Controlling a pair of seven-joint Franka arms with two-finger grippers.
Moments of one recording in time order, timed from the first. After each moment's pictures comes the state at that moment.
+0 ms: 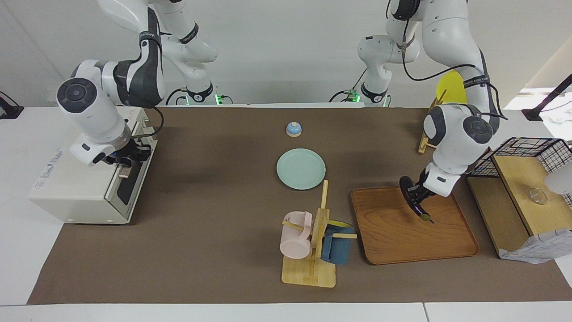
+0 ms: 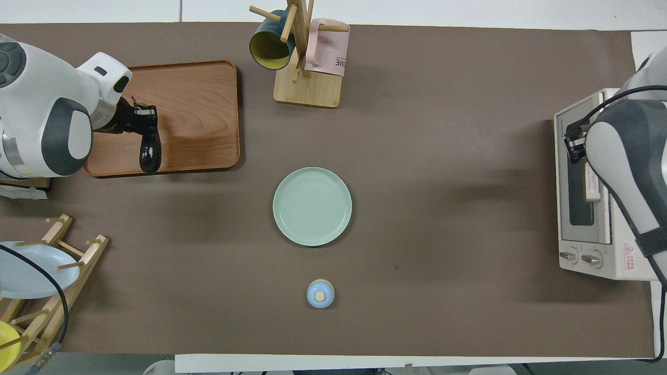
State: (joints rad) left arm -0.15 0.35 0.04 -1.82 -0.06 2.24 -0.15; right arm -0.20 0.14 0.14 -1.75 -0.11 1.71 -0.17
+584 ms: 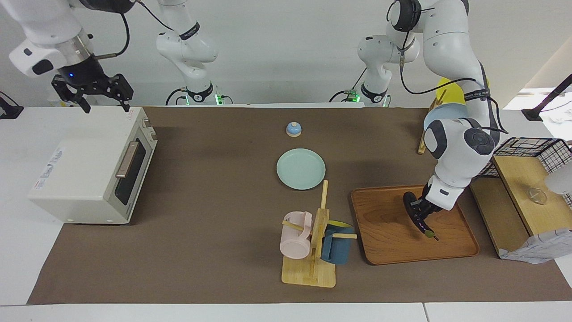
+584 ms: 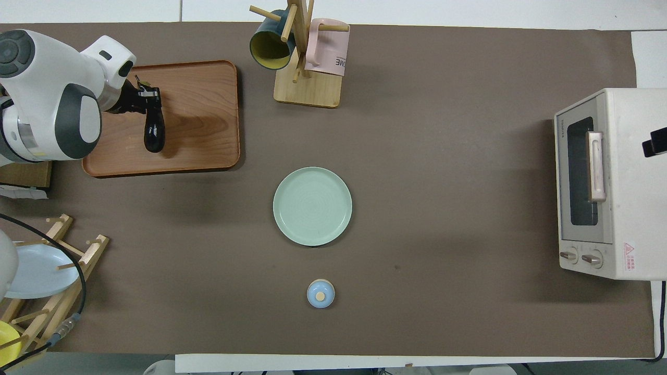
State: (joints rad) left arm -0.15 0.39 0.02 -1.73 -0.06 2.22 -0.14; right arm -0.21 0.00 0.11 -1.43 -0.07 1.37 -0.16
